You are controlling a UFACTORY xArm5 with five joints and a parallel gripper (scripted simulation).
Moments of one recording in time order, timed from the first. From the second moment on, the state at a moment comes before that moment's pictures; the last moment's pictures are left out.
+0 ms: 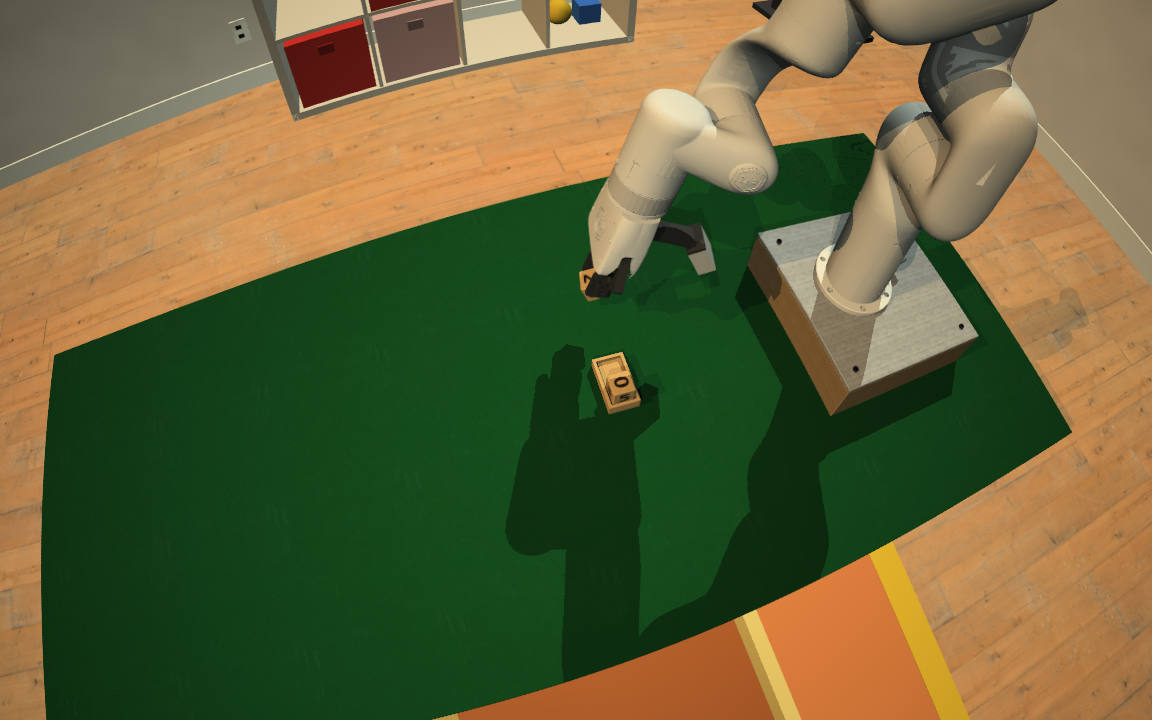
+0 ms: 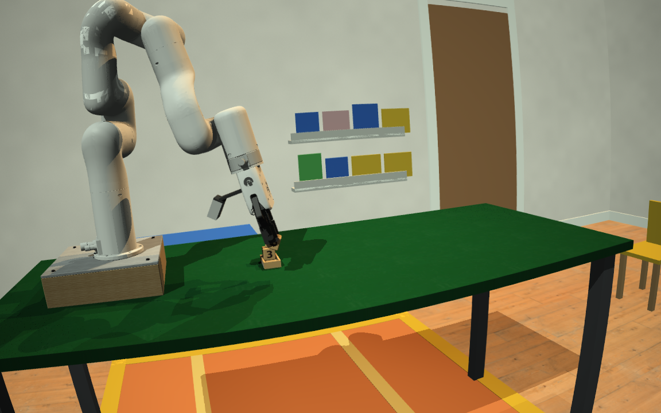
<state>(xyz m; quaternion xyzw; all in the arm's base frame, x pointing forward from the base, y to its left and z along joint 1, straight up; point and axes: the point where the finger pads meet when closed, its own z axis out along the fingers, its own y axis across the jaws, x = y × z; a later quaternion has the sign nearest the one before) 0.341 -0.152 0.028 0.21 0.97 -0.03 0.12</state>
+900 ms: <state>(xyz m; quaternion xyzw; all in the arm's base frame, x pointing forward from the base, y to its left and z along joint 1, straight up) 0.347 -0.154 0.028 0.21 0.98 0.01 -0.03</state>
